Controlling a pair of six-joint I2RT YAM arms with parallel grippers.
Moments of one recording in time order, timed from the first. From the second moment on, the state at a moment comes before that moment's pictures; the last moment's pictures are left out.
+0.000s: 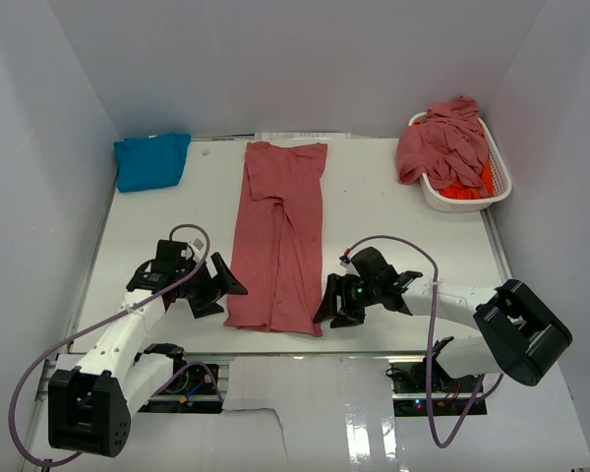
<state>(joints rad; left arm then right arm) -0.15 0.95 0.53 -0.64 0.51 -0.66 0.75 1.33 0.47 -0.08 -0.52 0.86</state>
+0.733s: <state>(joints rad) -0.15 1.15 0.52 -0.45 0.63 -0.72 0.75 1.38 0.52 -0.08 -0.54 0.83</state>
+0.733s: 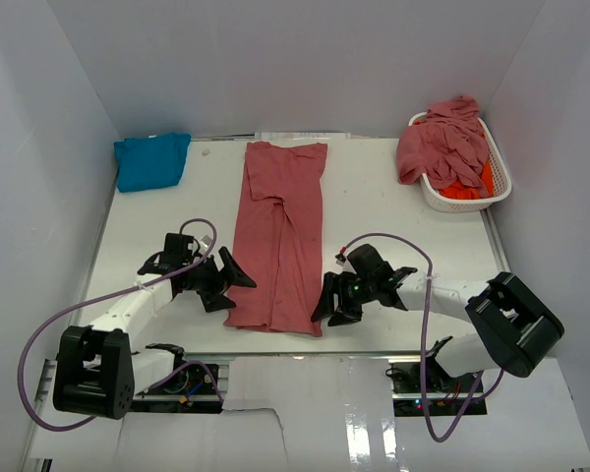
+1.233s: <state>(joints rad) -0.15 1.22 0.52 -0.55 0.57 -0.68 0.75 1.40 0.52 -0.08 -0.54 0.83</state>
